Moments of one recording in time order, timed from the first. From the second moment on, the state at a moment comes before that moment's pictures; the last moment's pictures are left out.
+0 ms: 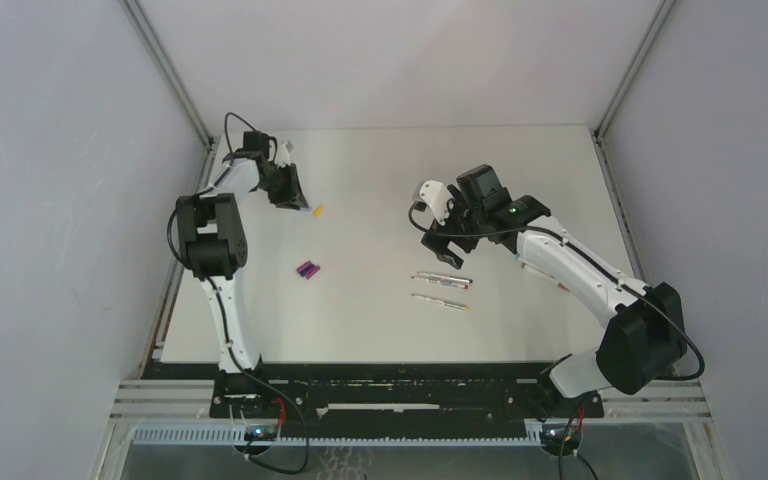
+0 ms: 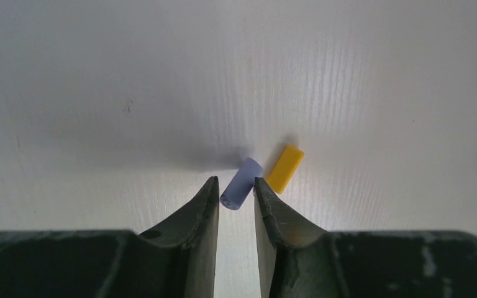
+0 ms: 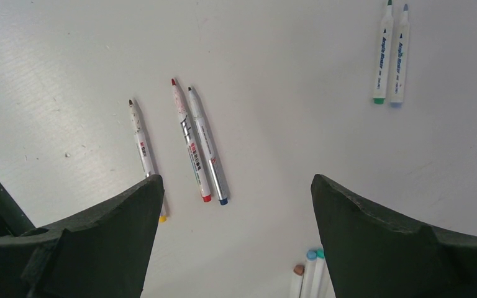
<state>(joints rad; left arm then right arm) 0.04 2.23 1.77 -0.66 0.38 -0.11 0.55 1.43 1.21 -0.69 -0.24 -0.53</state>
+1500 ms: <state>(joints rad) 0.05 1.18 1.14 -0.42 0.07 0.09 0.43 1.36 1.16 -0.61 0.00 -0.52</state>
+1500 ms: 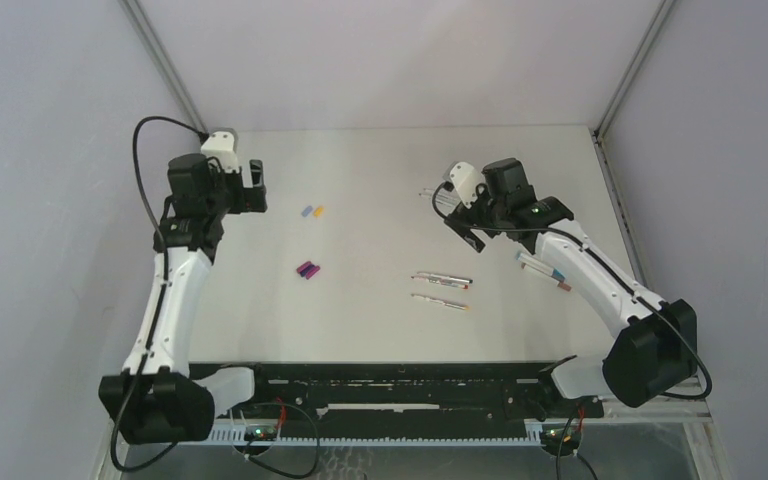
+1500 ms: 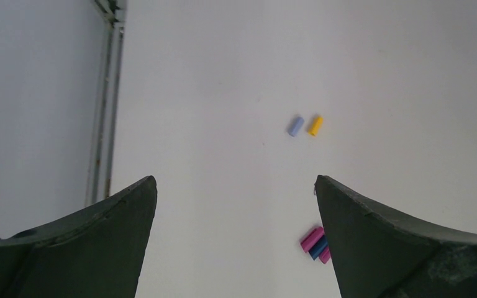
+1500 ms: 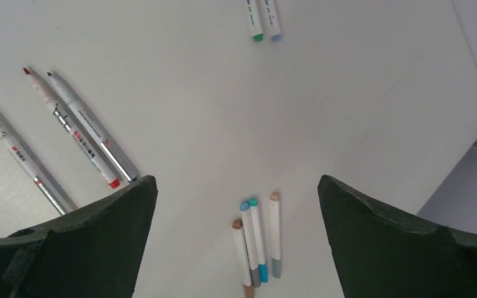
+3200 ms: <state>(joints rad) 0.06 0.86 0.85 -0.43 0.42 0.23 0.05 1.77 1.16 -0.91 -0.02 -0.76</state>
